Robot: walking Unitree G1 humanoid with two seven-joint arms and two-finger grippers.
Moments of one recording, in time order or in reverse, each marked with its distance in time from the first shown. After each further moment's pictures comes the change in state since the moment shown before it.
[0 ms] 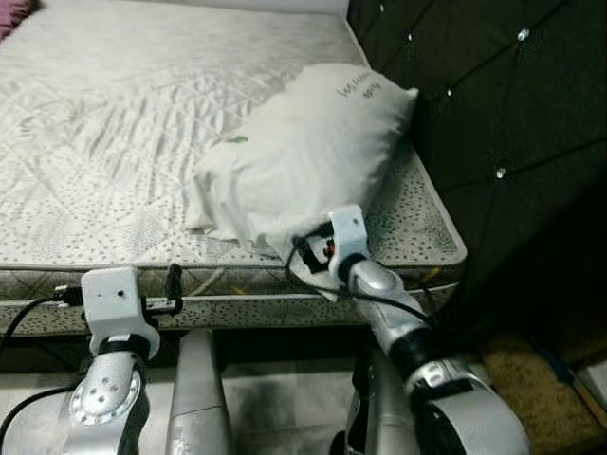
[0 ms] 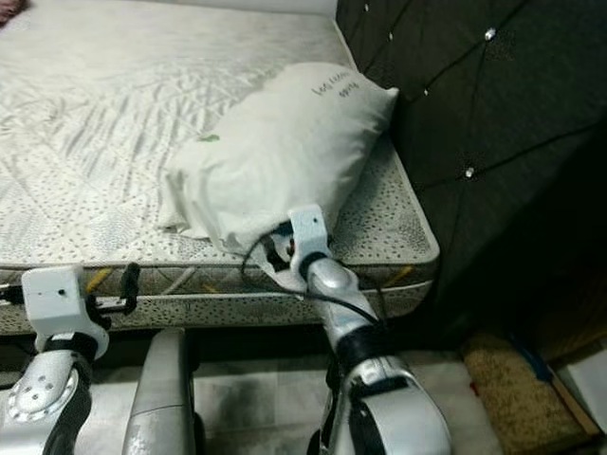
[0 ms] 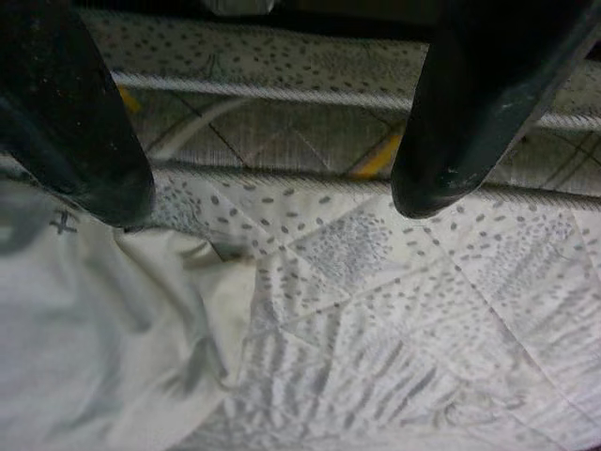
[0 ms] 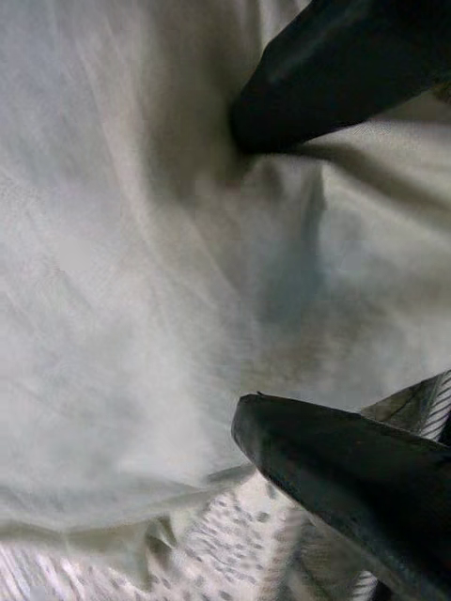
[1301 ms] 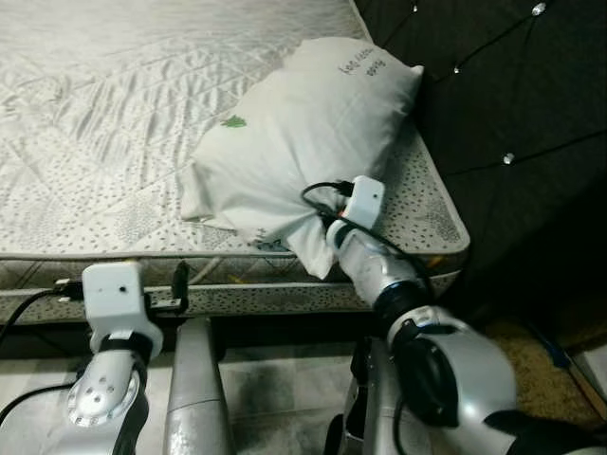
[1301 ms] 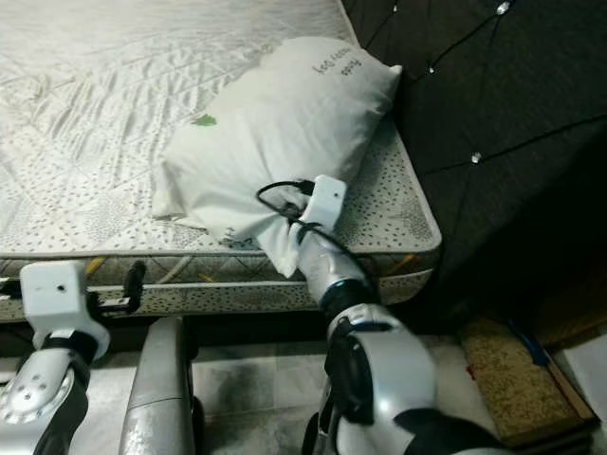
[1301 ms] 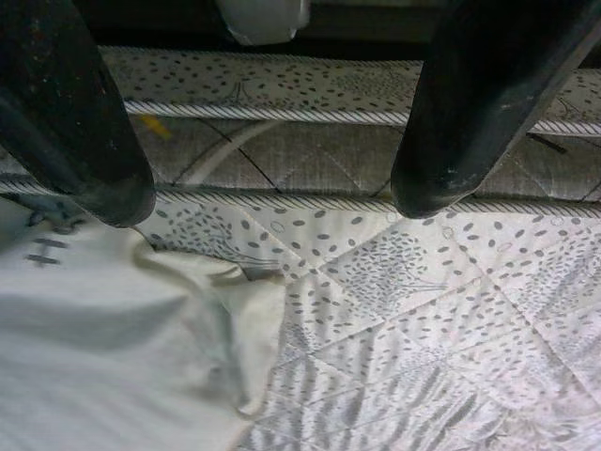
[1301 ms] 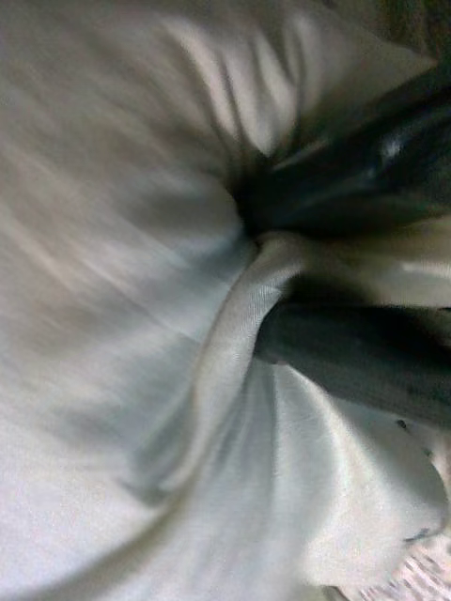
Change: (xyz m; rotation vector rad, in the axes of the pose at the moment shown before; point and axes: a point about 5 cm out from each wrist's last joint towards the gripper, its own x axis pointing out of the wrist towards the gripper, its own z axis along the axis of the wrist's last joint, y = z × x) left arm -0.002 -0.008 0.013 -0.003 0.006 -0.057; right arm 0.018 -0.020 0.032 0.446 0.025 -0.239
